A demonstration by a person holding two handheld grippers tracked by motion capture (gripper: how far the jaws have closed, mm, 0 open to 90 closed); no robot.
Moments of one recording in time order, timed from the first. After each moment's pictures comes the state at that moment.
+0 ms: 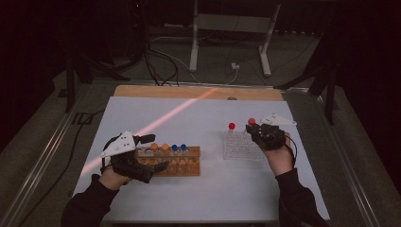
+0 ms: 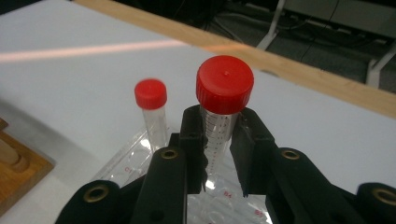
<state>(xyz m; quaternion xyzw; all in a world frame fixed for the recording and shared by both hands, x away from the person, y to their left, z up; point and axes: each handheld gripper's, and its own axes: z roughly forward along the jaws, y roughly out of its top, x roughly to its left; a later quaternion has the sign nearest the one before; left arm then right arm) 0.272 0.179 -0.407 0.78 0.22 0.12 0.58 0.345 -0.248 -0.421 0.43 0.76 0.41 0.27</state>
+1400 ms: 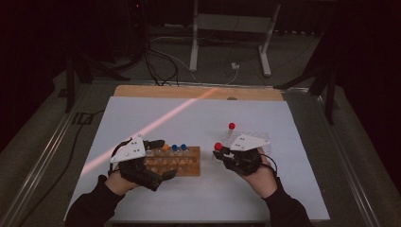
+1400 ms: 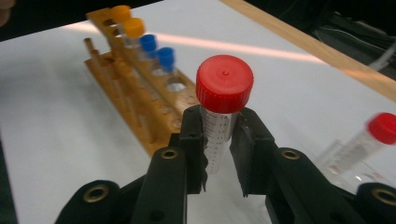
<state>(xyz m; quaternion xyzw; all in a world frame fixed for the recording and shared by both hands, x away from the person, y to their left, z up) 0.258 0.154 -0.402 0.79 0.20 0.10 0.56 0.277 -0.167 -0.409 0.27 0.84 0.44 0.17</state>
